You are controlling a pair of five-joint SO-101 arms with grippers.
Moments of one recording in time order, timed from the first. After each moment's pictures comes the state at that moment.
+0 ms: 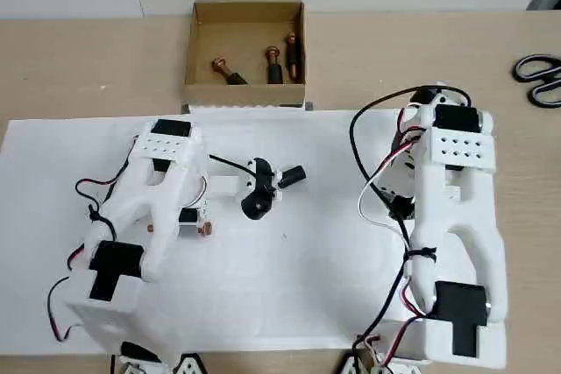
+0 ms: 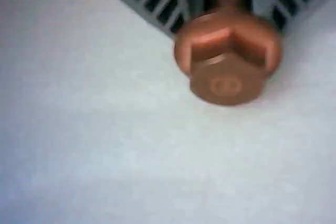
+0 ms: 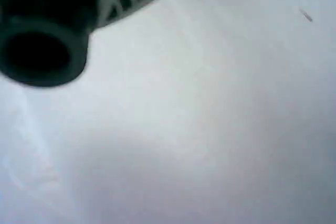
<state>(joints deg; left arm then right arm) 4.2 12.9 17.8 88.6 -77.4 3.8 -4.5 11.1 93.5 -19.3</state>
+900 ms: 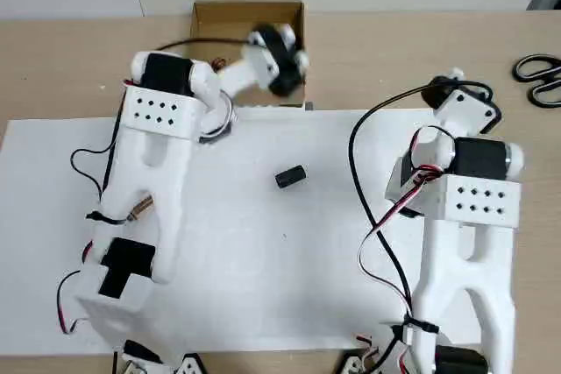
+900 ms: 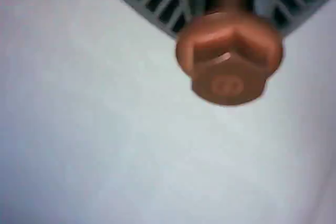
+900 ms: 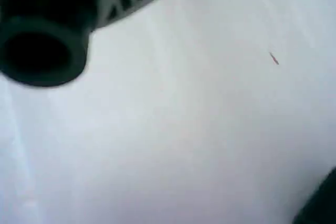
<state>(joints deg) 9.4 13.1 -28.6 99.4 -38.9 3.8 -25.4 15.0 97.1 -15.2</state>
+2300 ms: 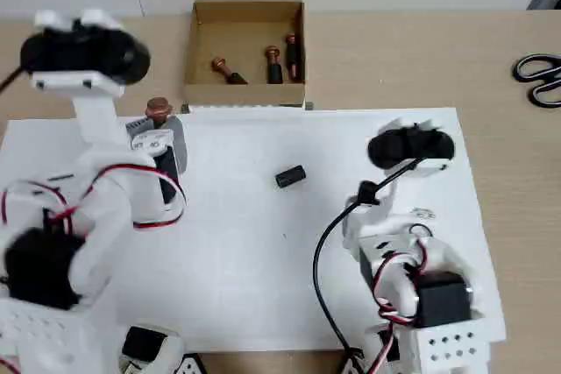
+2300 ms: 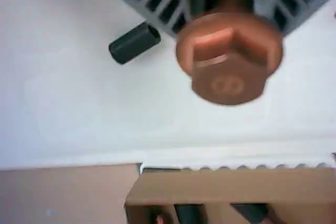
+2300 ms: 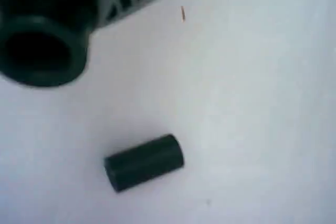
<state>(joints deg) 7.8 -45.0 4.7 87.4 18.2 -13.7 -71.0 53.5 71.6 -14.5</state>
